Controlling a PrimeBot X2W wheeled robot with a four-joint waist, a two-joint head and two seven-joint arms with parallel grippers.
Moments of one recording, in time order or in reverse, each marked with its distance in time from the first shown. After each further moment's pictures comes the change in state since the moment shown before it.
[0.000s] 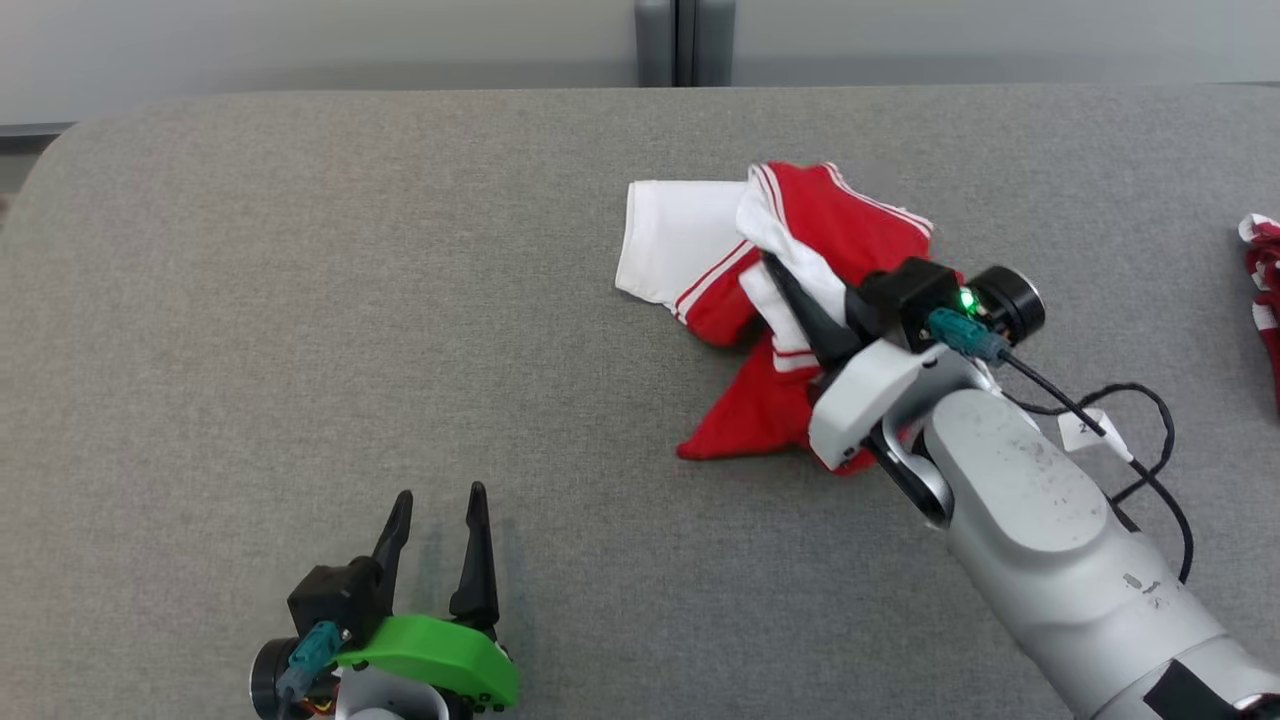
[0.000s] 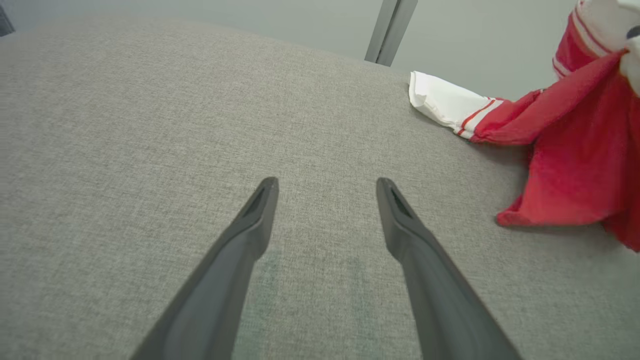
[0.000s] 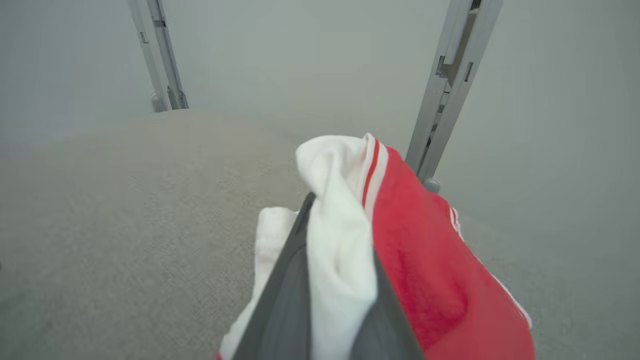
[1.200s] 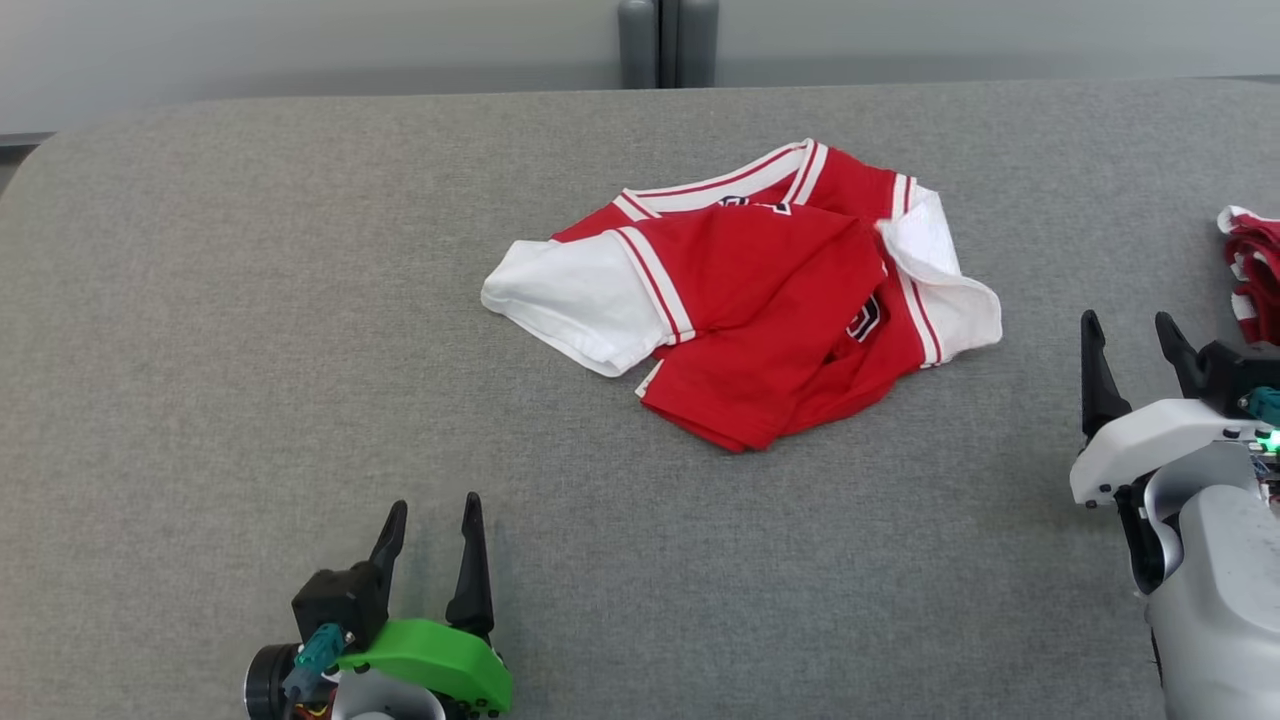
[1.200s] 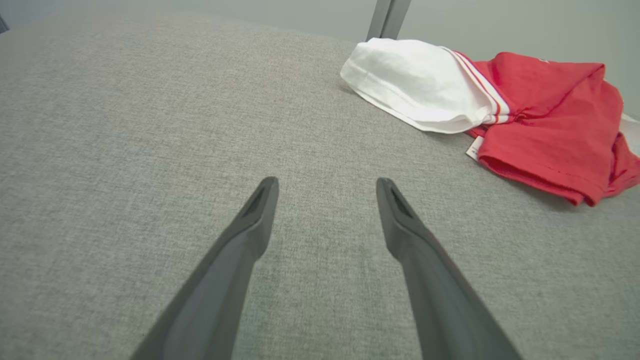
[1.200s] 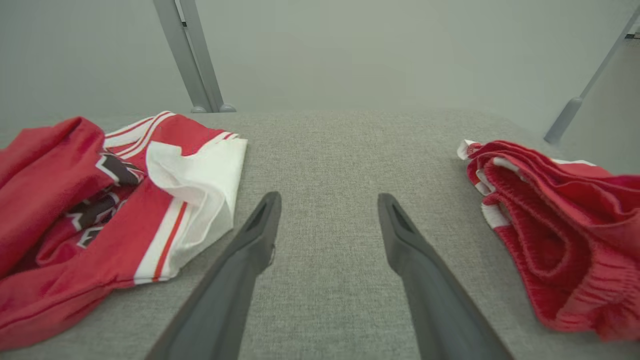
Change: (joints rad) left arm -0.004 0.000 0.008 0.041 0.035 0.005 0.000; right arm 0.204 -0.036 -0.723 0.058 -0.187 0.000 -0.002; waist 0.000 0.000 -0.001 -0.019
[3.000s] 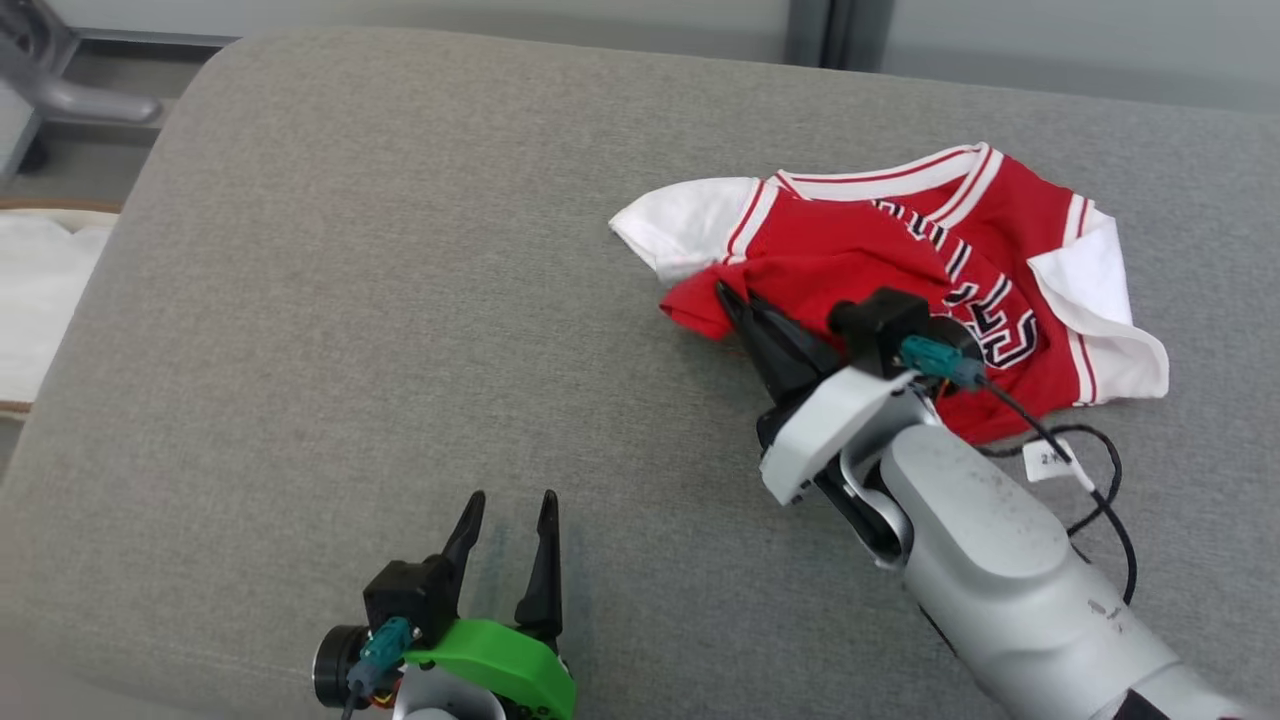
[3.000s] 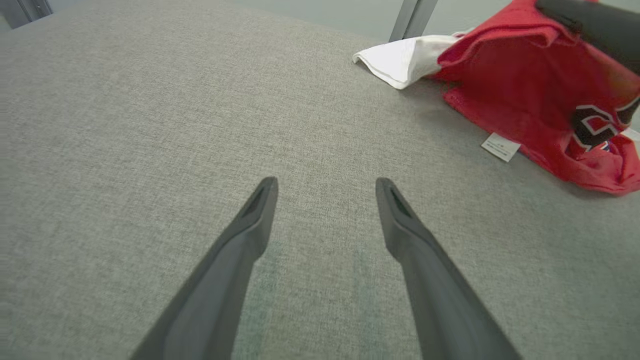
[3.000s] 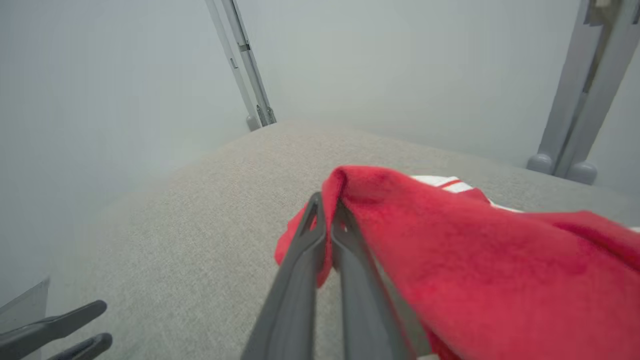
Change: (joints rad) left arm -0.022 0.000 -0.140 -0.023 -0.050 0.004 0.000; right arm -0.152 0.098 0.758 -0.096 0.355 0.000 0.000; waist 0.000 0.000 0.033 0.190
